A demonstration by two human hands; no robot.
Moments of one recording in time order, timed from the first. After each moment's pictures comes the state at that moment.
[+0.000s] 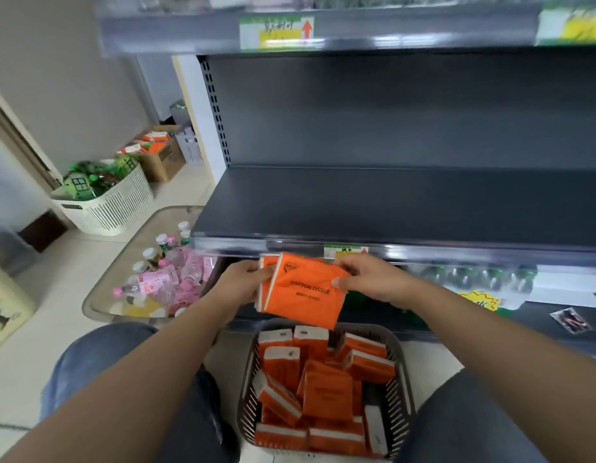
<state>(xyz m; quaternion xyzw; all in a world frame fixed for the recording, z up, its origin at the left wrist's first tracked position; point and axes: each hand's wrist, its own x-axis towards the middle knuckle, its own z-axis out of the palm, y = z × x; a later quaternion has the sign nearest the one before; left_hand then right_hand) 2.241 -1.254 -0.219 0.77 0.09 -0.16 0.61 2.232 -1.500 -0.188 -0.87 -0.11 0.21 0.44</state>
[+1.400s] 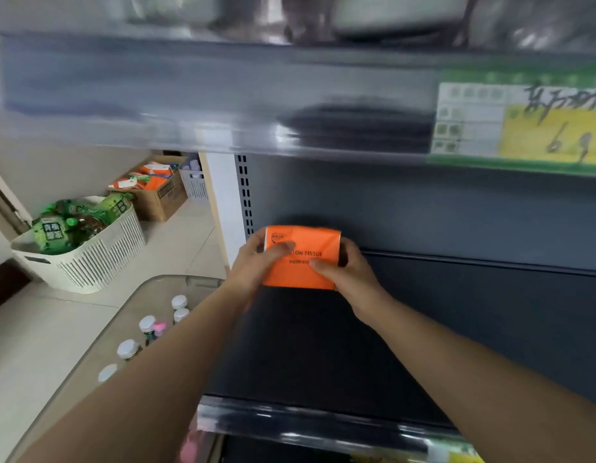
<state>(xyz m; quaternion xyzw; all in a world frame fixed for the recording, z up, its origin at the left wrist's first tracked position) 2.558 -1.183 -0.195 0.67 -0.01 -0.03 0.74 2.537 -1.359 -0.188 -0.75 0.02 0.03 0.66</state>
